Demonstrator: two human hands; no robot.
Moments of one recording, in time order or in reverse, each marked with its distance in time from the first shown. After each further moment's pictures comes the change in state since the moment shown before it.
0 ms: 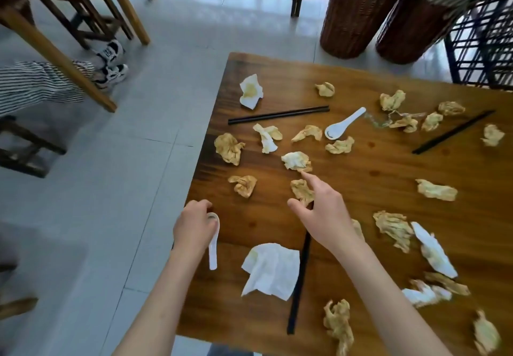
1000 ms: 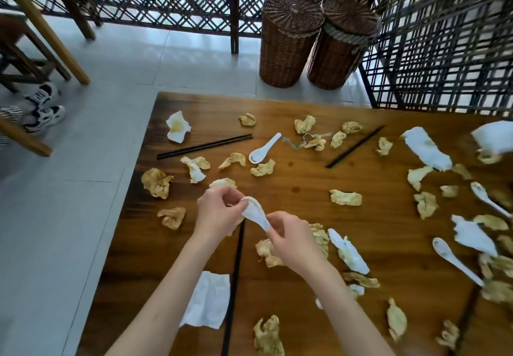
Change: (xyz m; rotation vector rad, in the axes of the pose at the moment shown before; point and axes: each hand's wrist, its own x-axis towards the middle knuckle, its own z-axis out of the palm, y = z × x) left_hand -0.024 0.196 -0.003 -0.514 -0.046 0.294; right_hand -0.028 0.067 -0.066 0.139 -0.084 0.132
